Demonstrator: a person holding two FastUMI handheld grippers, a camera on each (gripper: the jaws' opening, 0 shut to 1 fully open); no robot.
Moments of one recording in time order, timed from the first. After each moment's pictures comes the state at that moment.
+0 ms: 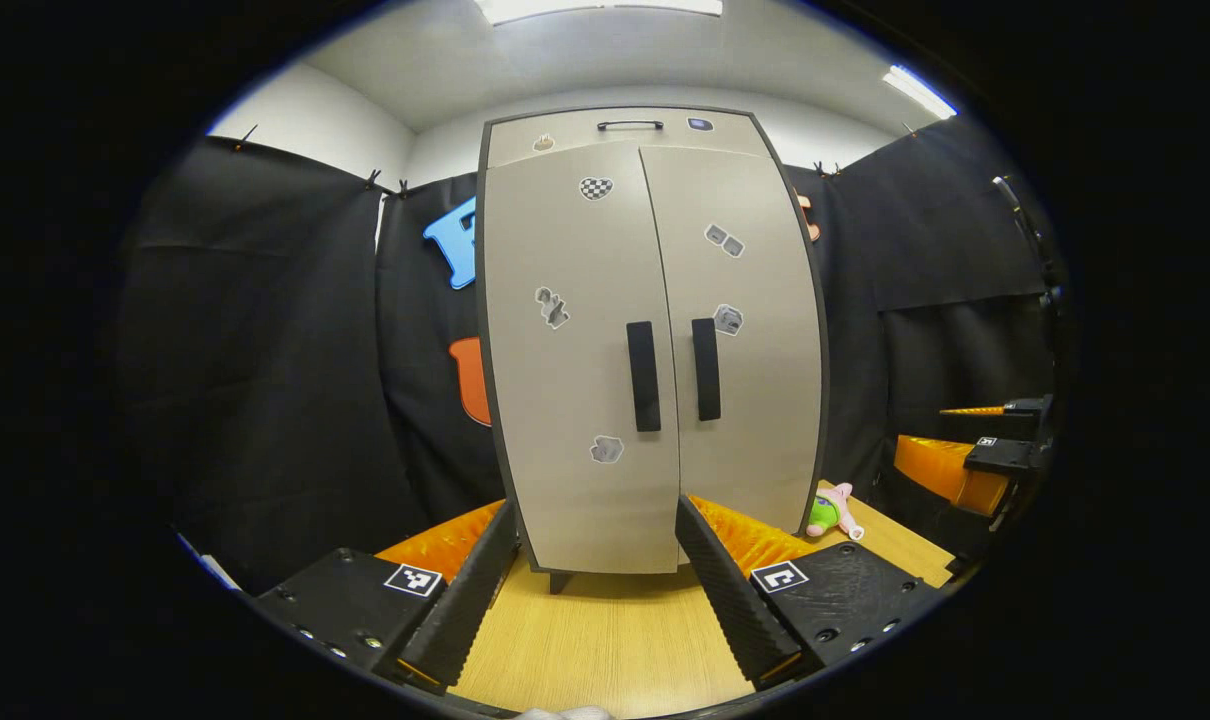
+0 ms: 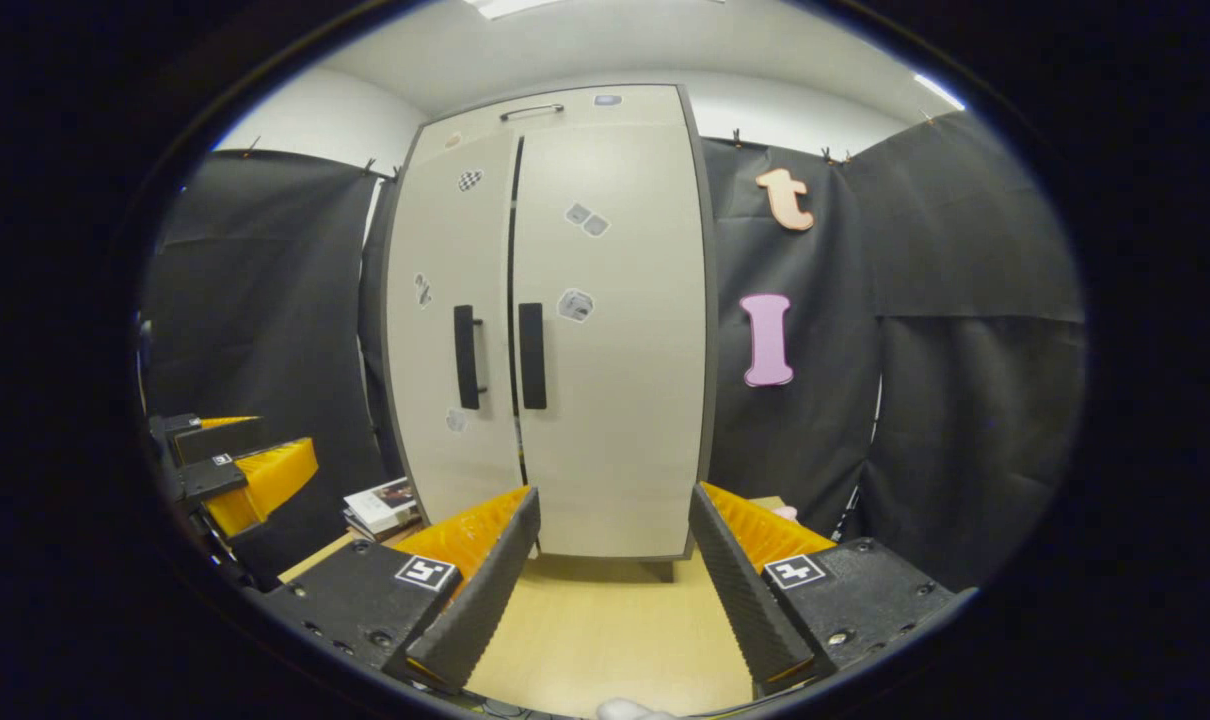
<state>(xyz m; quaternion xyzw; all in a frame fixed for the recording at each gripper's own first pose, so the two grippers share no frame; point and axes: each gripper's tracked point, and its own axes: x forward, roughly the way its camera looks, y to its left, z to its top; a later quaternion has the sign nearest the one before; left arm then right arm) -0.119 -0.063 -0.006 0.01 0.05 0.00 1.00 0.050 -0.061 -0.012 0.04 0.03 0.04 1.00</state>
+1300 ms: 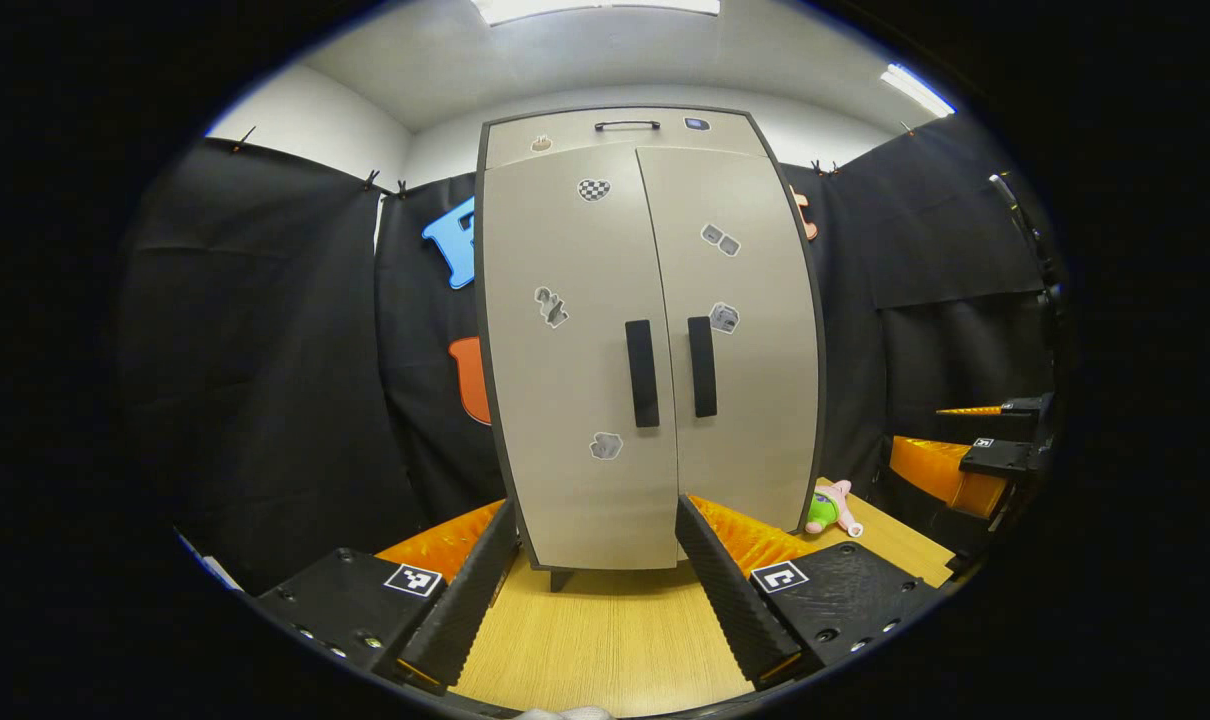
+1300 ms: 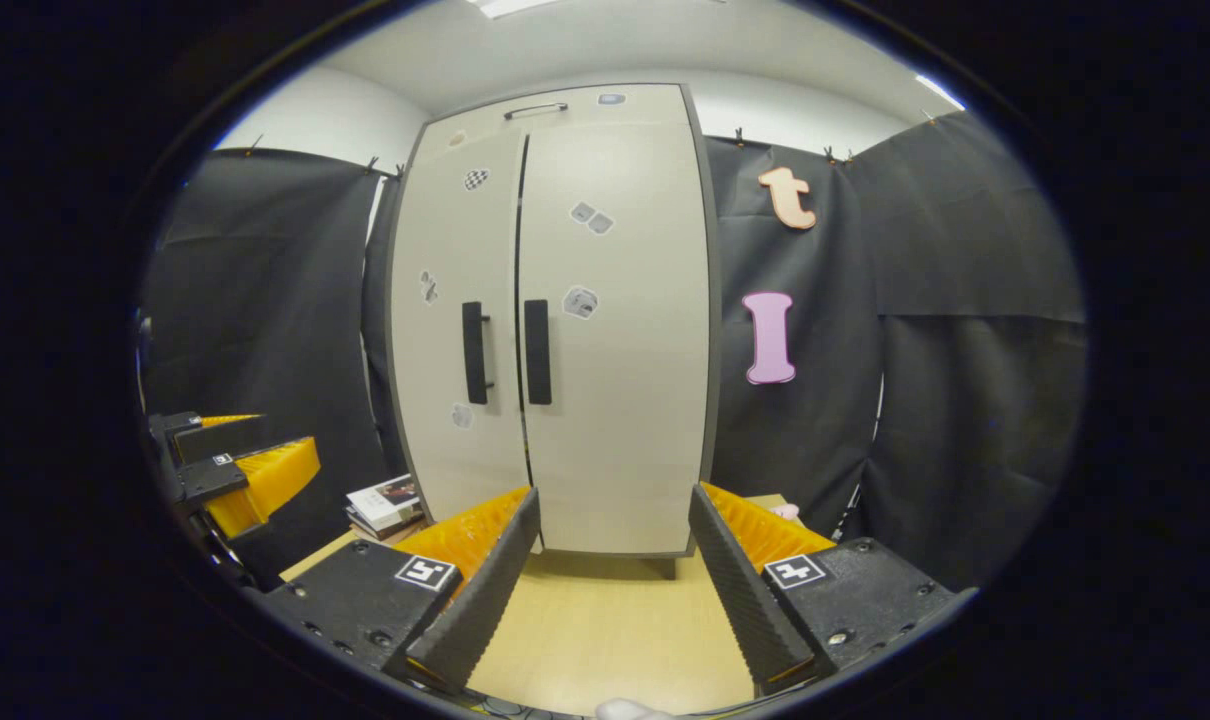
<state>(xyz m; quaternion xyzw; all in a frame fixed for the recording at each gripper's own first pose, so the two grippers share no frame) -0.120 -0.063 -0.005 0.01 0.05 0.00 1.00 0.045 -0.058 -0.013 0.04 0.03 0.04 1.00</state>
